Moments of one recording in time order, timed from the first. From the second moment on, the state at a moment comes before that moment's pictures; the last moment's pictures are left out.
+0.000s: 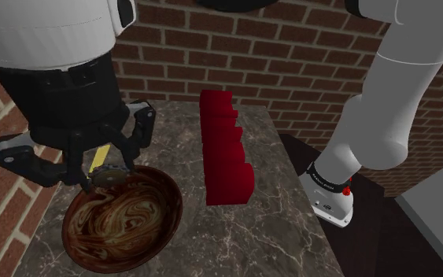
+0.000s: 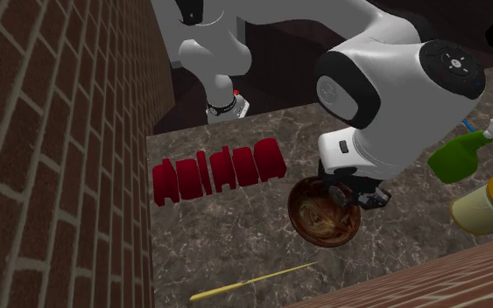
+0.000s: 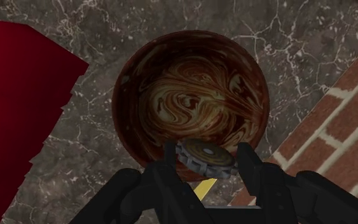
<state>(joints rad) 0.36 0.24 0.79 -1.55 -0.17 1.71 1.39</state>
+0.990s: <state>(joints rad) 0.35 0.25 0.79 -1.72 -0.18 1.89 1.40</state>
